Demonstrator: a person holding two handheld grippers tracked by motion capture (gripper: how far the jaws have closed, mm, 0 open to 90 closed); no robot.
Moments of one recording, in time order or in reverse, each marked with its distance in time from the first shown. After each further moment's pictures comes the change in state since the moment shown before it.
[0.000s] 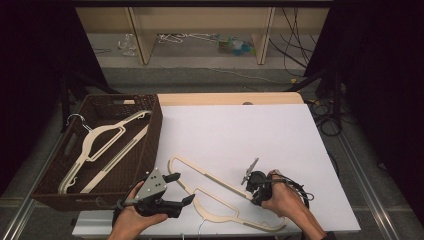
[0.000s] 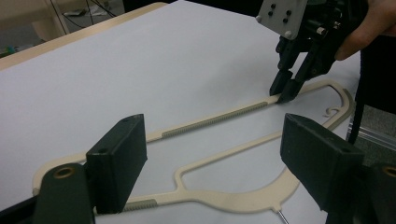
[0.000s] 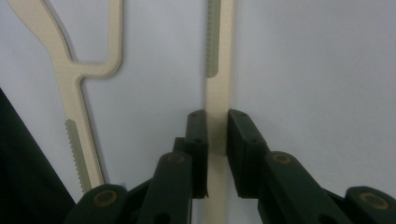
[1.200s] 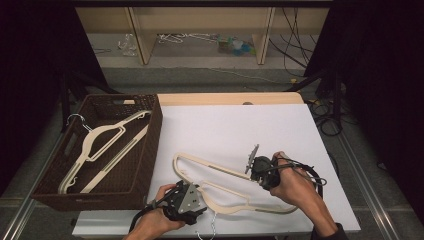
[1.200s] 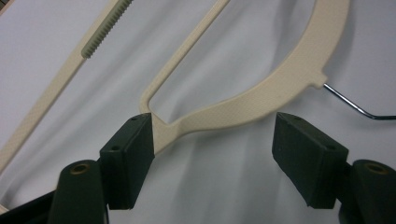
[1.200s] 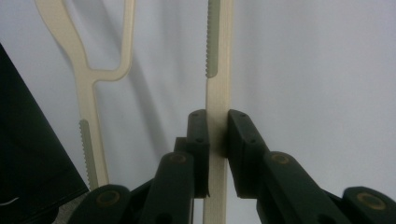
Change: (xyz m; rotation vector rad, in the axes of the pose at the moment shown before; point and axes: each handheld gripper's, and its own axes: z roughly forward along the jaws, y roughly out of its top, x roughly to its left) left arm -0.017 -0.027 0.071 0.296 -0.009 0.437; right arm -0.003 0.014 -0.073 0.053 -0.202 -0.170
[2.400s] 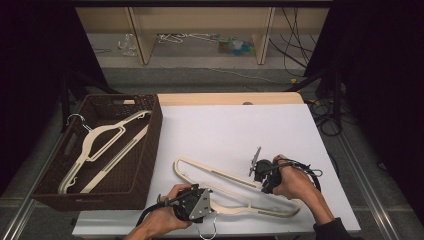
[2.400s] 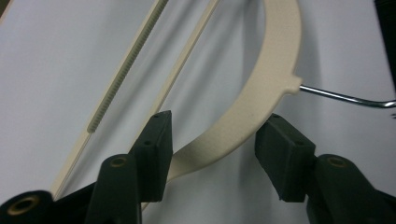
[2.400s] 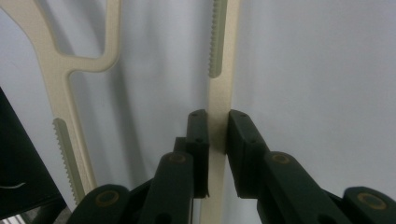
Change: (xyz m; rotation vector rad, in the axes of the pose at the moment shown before) left arm -0.006 0.019 0.010 -0.017 -0.117 0.207; right arm -0.019 -0.014 0.055 0.032 0.180 -0.016
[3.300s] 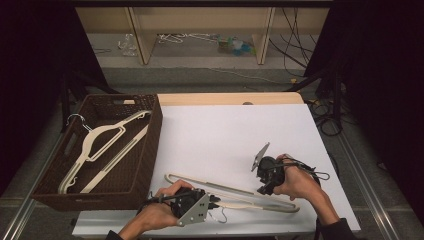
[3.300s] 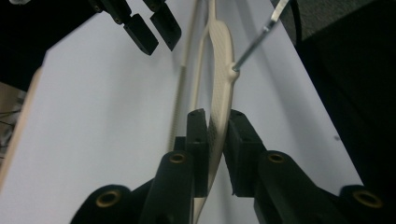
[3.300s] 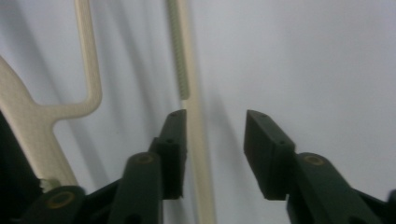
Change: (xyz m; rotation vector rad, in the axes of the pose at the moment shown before) left arm 0.010 0.026 -0.036 -0.184 -0.039 0.247; right arm 0.000 -0.008 -0.011 -0.163 0.033 0.102
